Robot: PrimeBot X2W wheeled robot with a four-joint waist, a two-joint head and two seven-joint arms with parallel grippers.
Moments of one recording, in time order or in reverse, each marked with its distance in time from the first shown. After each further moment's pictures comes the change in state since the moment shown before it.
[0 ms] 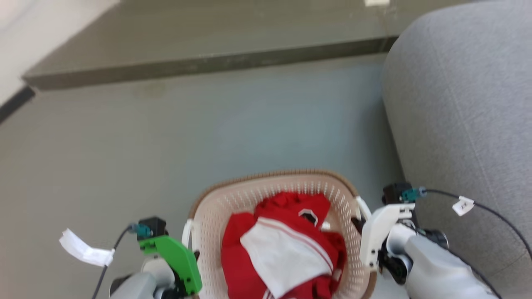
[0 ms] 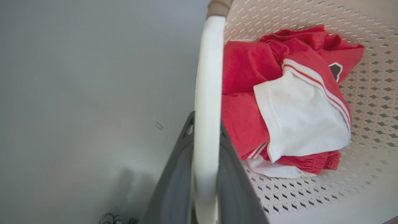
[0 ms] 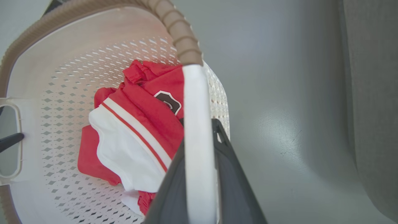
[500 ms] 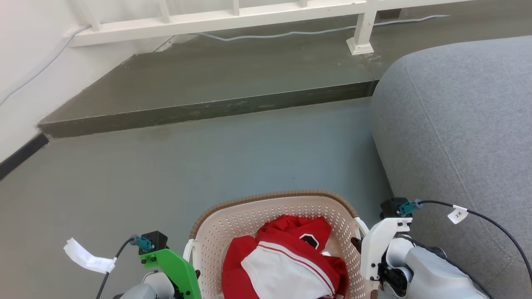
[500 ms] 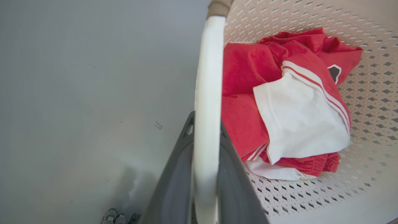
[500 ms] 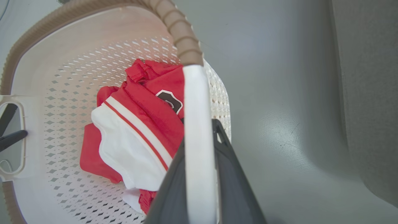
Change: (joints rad) left arm 0.047 -0.001 -0.019 0.026 -0.030 -0.001 0.071; right arm 0.048 0.002 0.042 0.012 0.062 0.000 0.088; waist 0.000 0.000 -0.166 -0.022
